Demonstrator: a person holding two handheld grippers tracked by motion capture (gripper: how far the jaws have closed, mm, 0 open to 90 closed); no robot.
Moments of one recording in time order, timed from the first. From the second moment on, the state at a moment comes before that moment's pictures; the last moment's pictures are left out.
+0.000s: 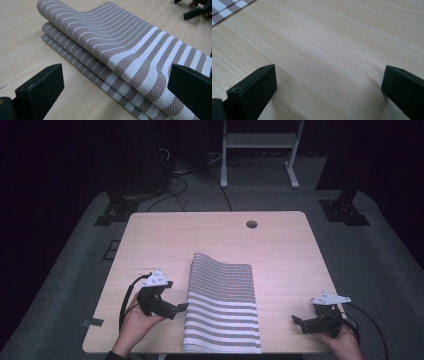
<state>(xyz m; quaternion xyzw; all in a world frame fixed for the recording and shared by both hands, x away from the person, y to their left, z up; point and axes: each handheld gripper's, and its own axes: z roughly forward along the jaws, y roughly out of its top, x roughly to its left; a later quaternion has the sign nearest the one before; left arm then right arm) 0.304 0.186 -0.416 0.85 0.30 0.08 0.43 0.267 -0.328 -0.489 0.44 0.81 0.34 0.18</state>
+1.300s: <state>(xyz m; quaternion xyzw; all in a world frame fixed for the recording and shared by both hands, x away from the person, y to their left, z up) 0.304 0.143 -0.439 0.88 0.27 0.05 0.38 0.267 -0.328 -0.489 0.44 0.81 0.34 0.18</state>
